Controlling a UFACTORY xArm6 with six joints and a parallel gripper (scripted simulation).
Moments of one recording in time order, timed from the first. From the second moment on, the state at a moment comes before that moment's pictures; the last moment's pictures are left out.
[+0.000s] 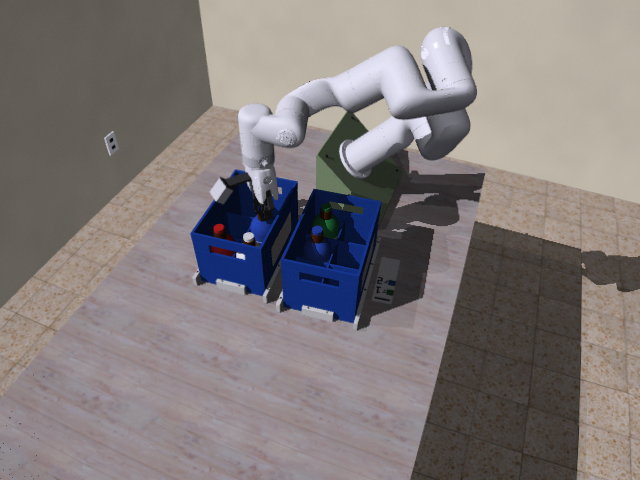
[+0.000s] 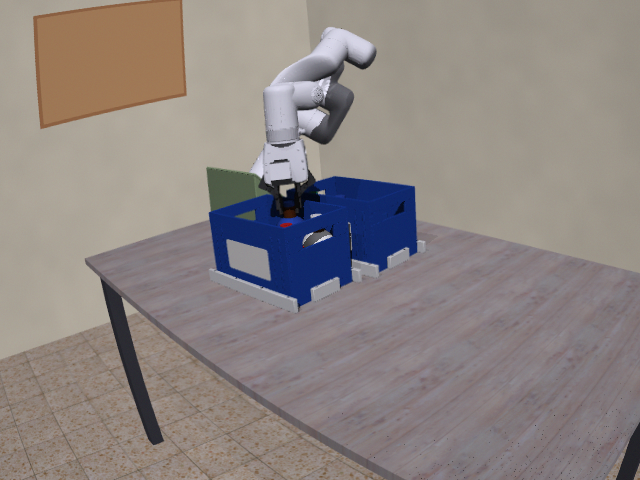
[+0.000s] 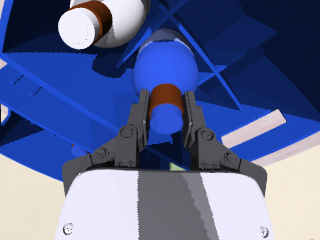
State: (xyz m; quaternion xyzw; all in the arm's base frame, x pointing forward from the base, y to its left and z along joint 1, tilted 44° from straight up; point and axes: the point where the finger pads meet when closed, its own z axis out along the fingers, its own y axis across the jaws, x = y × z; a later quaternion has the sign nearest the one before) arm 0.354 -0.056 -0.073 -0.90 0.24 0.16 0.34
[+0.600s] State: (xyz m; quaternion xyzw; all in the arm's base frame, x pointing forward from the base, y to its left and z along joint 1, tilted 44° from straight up) arm 0.357 -0.074 -0.054 -0.90 0.24 0.16 0.34
